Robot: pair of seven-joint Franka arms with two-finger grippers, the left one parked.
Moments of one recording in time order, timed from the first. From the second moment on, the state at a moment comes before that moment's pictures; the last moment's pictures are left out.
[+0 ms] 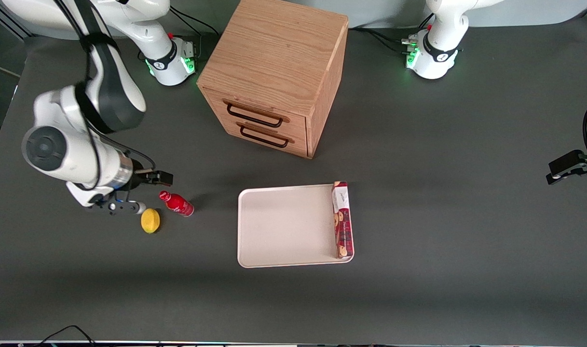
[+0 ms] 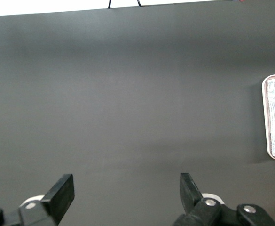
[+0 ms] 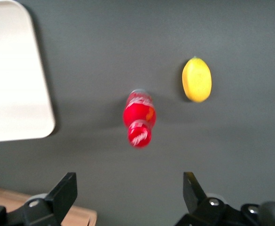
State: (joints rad) arm 0.07 0.28 0.15 -1.76 -0.05 1.90 0.29
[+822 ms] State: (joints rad) arm 0.07 0.29 0.15 -1.93 -0.07 2.12 0.29
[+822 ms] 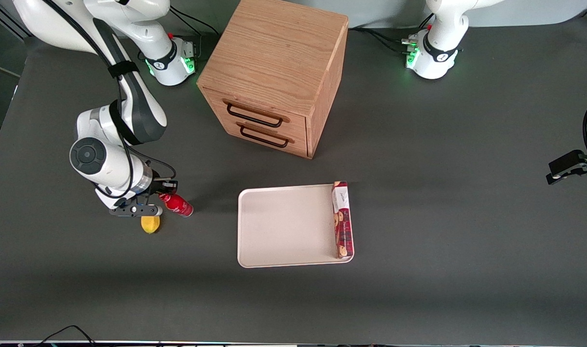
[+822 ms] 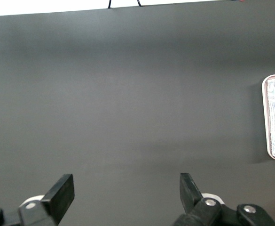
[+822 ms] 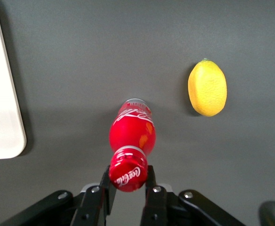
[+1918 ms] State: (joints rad) arm 0.07 0.27 0.28 -1.30 -0.07 1.46 0.35
